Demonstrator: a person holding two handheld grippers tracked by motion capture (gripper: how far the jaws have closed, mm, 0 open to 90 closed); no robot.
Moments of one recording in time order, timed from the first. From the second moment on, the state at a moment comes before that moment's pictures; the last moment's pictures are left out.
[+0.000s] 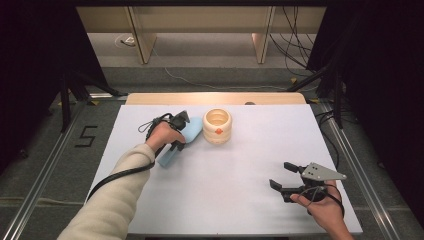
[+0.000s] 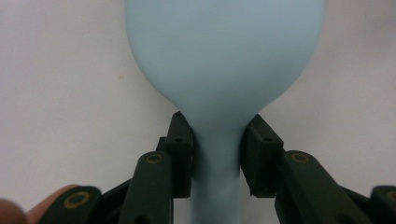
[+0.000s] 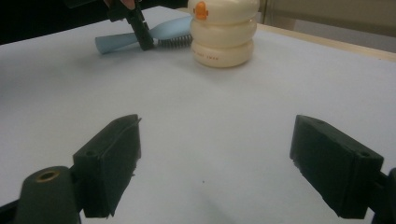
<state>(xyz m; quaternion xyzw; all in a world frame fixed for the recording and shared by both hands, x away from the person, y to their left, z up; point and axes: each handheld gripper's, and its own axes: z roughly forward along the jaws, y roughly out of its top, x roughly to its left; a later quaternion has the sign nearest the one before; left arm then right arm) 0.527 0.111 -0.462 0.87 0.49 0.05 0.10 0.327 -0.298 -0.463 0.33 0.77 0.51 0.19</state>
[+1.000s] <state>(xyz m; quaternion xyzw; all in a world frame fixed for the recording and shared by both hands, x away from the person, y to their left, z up) 0.519 0.123 -0.462 0.85 0.51 0.07 0.12 0.327 -0.298 -0.463 0.33 0.77 0.51 0.19</state>
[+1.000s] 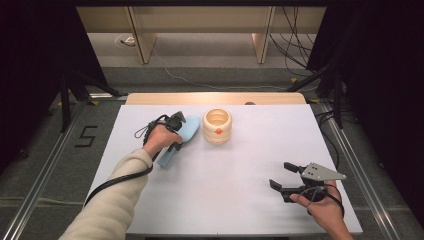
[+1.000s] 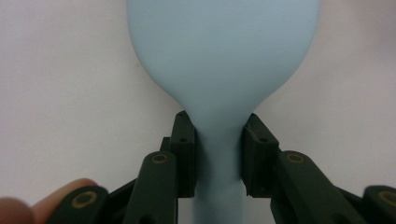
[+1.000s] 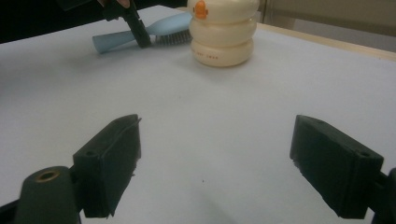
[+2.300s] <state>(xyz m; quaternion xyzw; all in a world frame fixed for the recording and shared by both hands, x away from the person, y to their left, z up) 0.489 0.147 -0.448 0.80 0.53 0.13 0.23 0.327 -0.297 -0.463 0.33 0.77 0.51 0.19</state>
